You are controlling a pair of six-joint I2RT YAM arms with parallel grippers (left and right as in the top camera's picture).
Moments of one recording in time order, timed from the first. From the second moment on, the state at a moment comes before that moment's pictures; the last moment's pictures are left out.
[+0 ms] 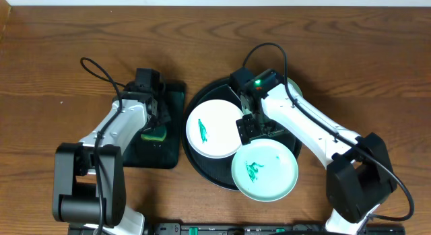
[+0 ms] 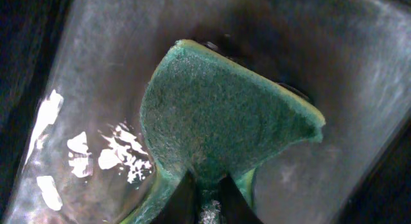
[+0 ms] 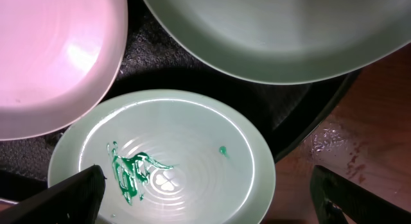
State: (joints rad) left arm -0.09 1.72 0.97 -0.60 -0.09 -0.46; right arm 0.63 1.88 1.48 -1.32 0.10 0.42
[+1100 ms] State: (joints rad) left arm -0.09 1.78 0.99 -0.62 -0.11 -0.42; right arm 0.63 1.88 1.48 -1.32 0.07 0.42
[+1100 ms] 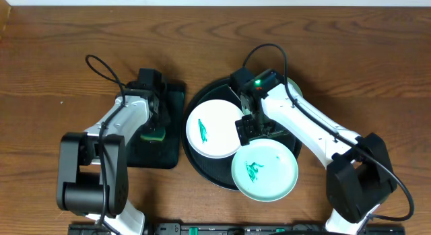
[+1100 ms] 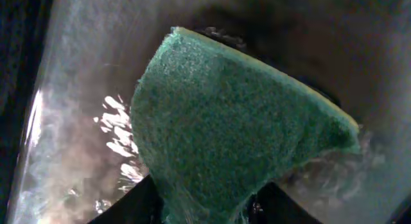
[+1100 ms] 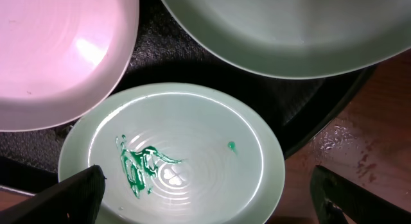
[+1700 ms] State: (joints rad) left arm -0.08 1.77 1.00 -0.66 -0.13 -0.42; right arm 0.63 1.88 1.48 -1.32 0.06 0.42
